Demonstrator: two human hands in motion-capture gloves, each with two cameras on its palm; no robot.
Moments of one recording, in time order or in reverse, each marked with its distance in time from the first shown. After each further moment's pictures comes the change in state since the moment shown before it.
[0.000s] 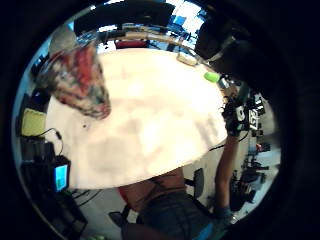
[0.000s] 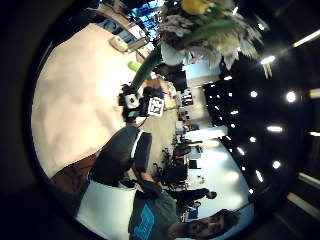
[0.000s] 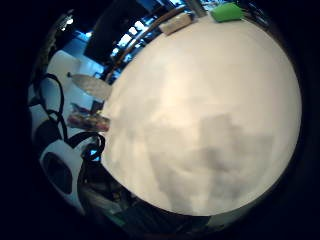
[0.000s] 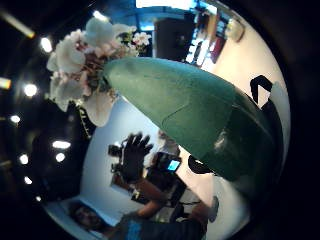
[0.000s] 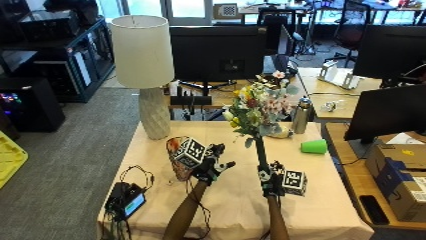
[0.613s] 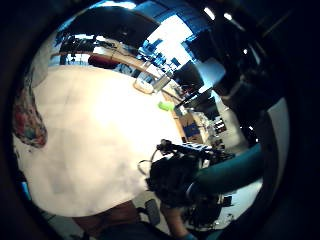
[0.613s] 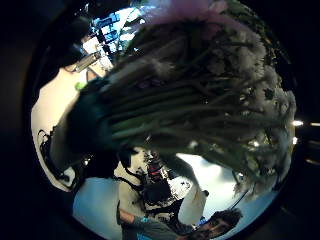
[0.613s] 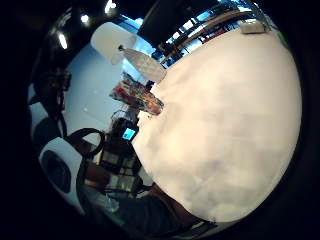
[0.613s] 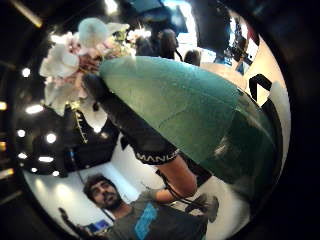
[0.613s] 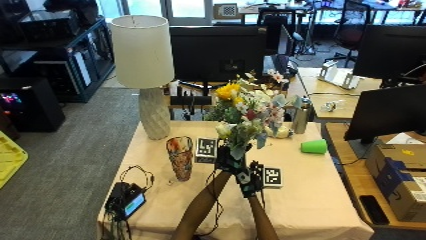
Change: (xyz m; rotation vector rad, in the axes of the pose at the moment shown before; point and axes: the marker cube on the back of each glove) left arm 0.079 -0.058 0.029 0.285 0.422 0.196; right arm -0.068 0.025 0.080 -0.167 -0.261 -0.172
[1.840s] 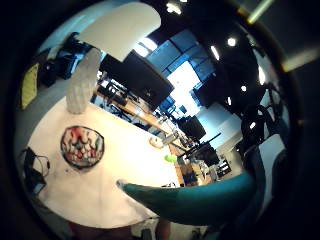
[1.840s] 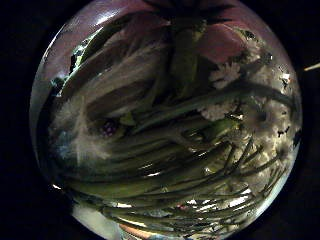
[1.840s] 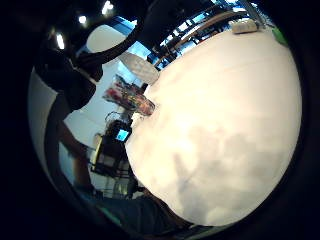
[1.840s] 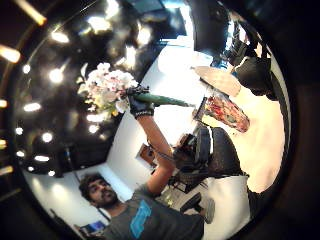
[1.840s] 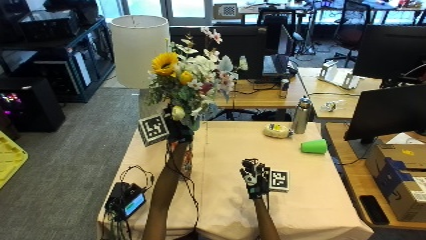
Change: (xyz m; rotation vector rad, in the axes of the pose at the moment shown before) left arm 0.086 -0.063 -0.215 0.526 -0.148 0.049; right arm 0.012 0.009 -0.021 0.032 -0.012 0.044
